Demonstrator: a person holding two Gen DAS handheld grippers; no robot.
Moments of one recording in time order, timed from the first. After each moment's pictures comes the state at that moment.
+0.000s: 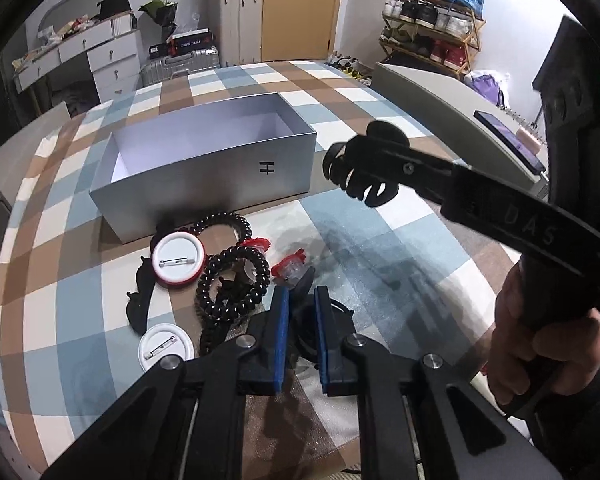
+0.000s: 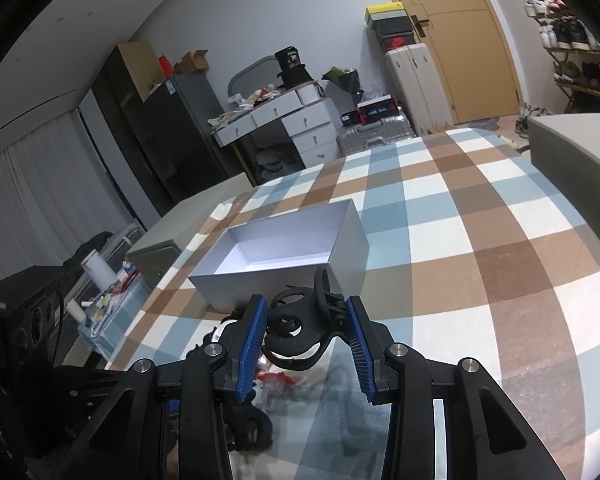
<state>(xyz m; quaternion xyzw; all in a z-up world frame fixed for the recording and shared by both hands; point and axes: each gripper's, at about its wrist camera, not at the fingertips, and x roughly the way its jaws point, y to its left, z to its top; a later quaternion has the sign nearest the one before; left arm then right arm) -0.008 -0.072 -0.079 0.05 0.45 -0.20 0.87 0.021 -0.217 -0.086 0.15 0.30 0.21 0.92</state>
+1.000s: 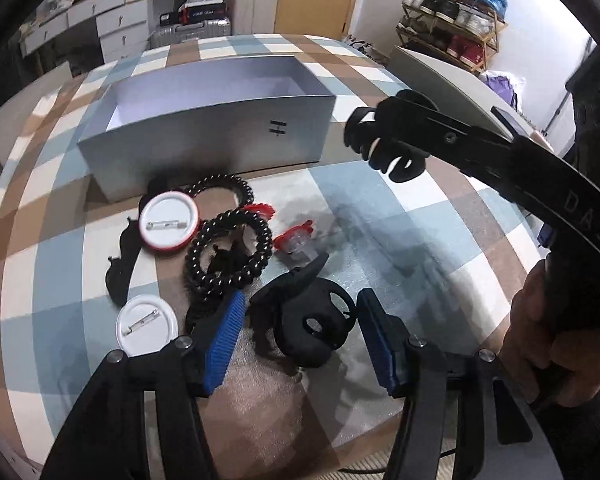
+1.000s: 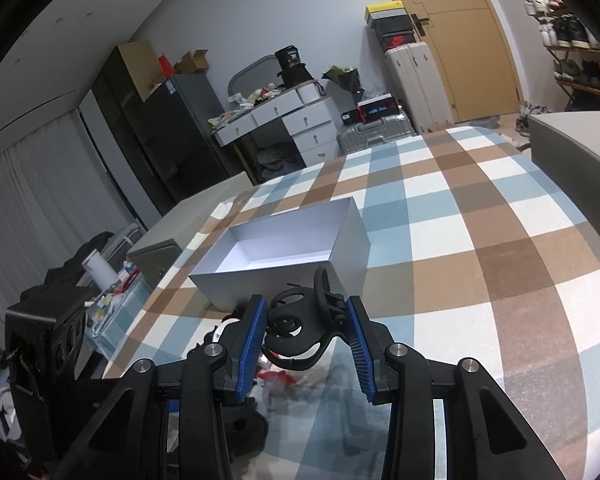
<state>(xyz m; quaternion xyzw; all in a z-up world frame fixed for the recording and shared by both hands) -0.003 -0.073 -0.097 0.03 0.49 -0.19 0.85 0.018 -0.215 -0.083 0.15 0.30 0.21 0.92</state>
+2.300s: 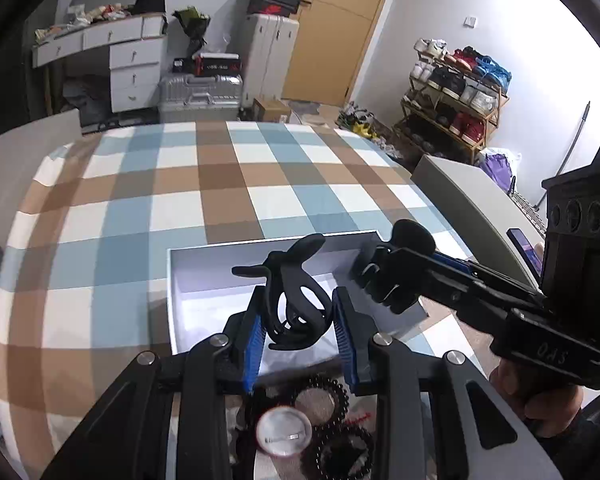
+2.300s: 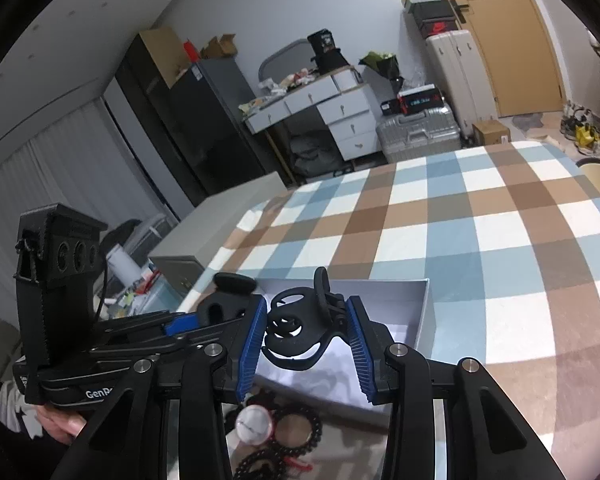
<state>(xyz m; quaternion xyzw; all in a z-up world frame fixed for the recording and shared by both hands) 0.092 -0.009 -0.046 -0.05 0.40 -0.21 0.89 0.124 -0.171 -0.060 0.14 0.32 0.28 0.90</state>
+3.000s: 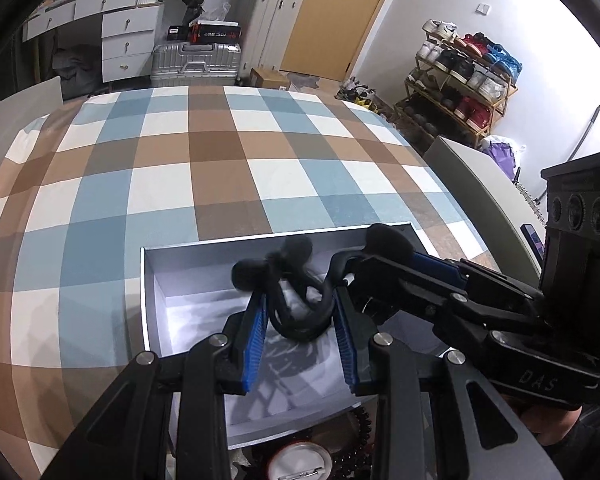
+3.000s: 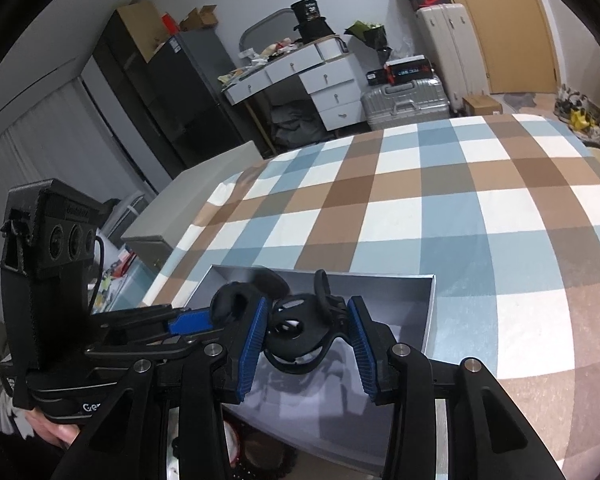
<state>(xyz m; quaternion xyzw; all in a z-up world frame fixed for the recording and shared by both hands) 0.116 -0.009 -0.062 -0.07 0.45 -0.22 0.86 0.157 -0.157 -0.085 0.13 0.37 0.26 0.88</state>
